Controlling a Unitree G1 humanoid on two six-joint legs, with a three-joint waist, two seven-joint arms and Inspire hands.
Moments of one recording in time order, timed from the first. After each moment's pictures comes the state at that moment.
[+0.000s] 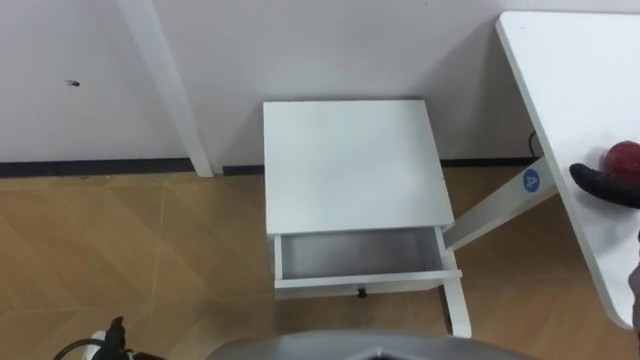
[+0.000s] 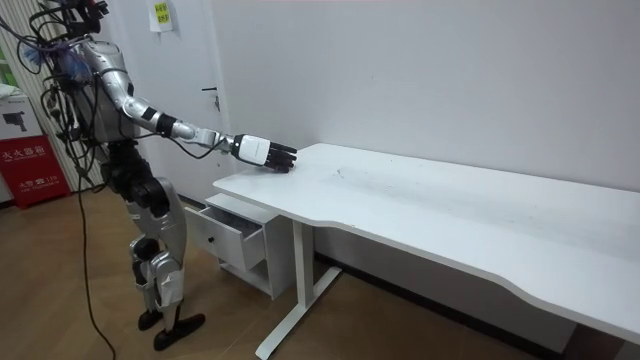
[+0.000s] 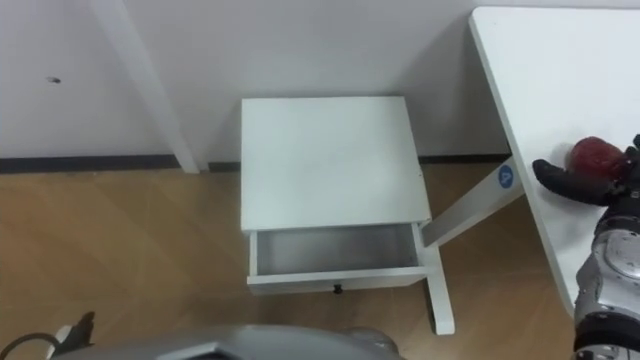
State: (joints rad) left arm 0.28 0.26 0.21 1.01 0.37 -0.03 0.14; right arm 0.01 -0.51 -0.34 0.77 0.23 -0.14 -0.08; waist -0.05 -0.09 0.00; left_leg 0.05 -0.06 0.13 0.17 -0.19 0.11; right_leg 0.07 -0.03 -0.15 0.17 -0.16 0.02
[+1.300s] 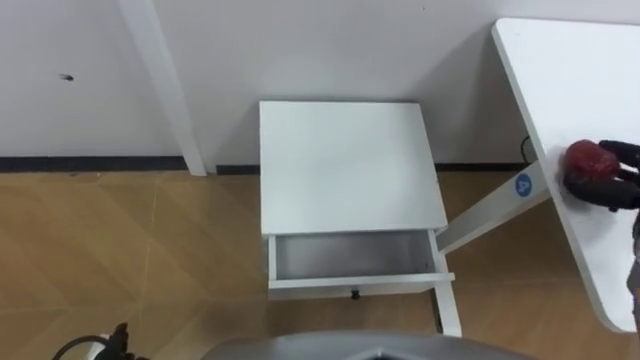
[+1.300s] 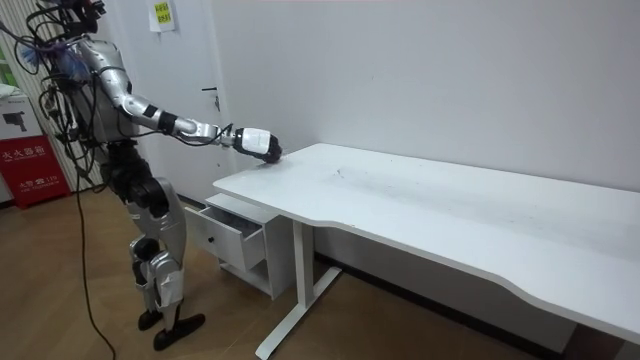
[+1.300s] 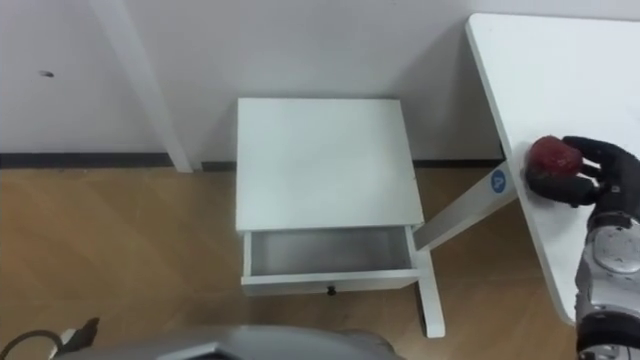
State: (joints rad) left arm 0.24 0.30 0.11 1.10 0.37 -0.03 0.12; right arm 0.01 -0.51 -0.18 0.66 0.04 -0.16 -0.07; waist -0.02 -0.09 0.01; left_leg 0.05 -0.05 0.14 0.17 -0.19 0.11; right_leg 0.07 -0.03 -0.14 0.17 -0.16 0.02
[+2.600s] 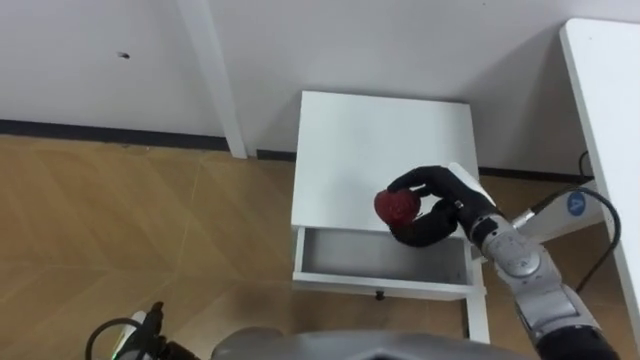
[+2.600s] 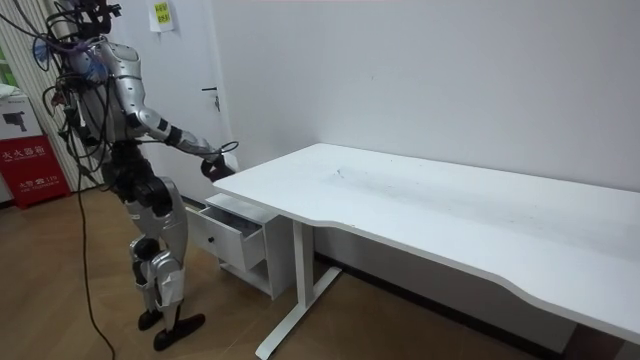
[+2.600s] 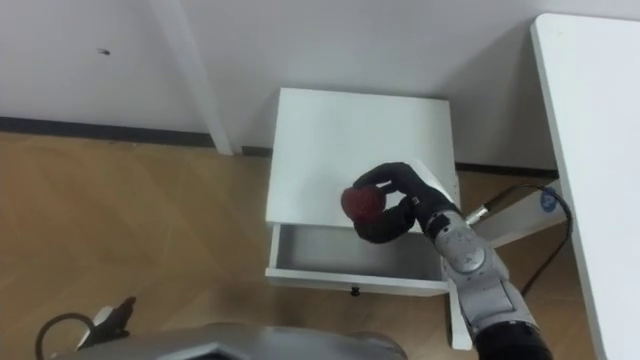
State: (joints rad) left arm 0.20 0.25 0.02 1.02 0.43 0.00 0.10; right arm 0.12 -0.31 0.14 0.46 -0.32 -0.08 0.19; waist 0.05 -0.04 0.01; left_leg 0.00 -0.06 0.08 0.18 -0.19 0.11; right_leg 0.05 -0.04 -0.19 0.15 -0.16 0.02
